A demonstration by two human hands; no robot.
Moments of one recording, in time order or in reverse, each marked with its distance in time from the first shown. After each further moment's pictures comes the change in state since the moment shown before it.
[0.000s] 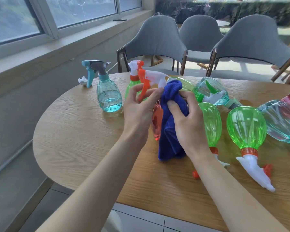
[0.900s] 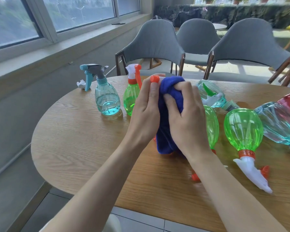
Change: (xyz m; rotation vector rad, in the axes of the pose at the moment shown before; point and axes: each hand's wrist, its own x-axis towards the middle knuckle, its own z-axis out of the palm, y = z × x) left_hand -0.017 0.014 0.014 0.363 -0.177 0.353; right_hand 0.004 -0.027 -0.001 -0.358 0.090 -0.273
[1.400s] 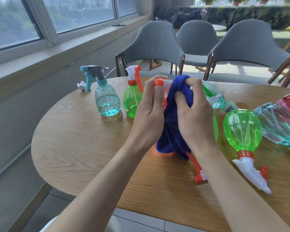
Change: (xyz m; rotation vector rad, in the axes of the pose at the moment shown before) left_hand -0.004 0.001 0.006 0.076 -0.043 0.042; right_hand 0.010 0.005 -0.011 0.099 -0.011 0.112
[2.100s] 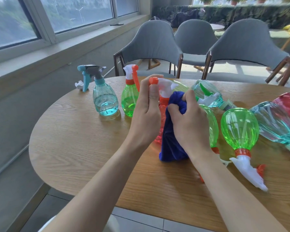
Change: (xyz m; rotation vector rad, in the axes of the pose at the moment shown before) left_hand 0.004 -0.007 0.005 -0.113 0.043 -0.007; right_hand -0.010 0.018 0.004 -0.191 -0.040 0.091
